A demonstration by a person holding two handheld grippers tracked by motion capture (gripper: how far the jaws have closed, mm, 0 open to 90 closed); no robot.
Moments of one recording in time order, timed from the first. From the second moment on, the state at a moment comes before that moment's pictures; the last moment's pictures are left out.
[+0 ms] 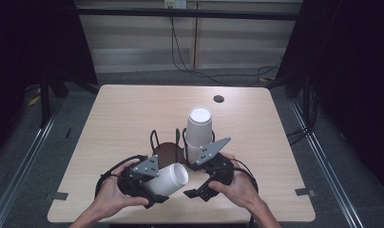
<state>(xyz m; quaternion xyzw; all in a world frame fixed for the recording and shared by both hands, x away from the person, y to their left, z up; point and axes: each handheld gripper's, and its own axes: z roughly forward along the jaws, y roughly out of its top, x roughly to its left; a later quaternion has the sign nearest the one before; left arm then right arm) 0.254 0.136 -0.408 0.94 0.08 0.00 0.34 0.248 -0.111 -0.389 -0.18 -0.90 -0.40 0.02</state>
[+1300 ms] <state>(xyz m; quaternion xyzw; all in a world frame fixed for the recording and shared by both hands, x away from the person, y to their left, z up) 0.243 0.098 -0.414 0.97 0.02 0.02 0.23 0.254 -0.087 -0.399 -0.13 -0.95 -0.27 0.05</state>
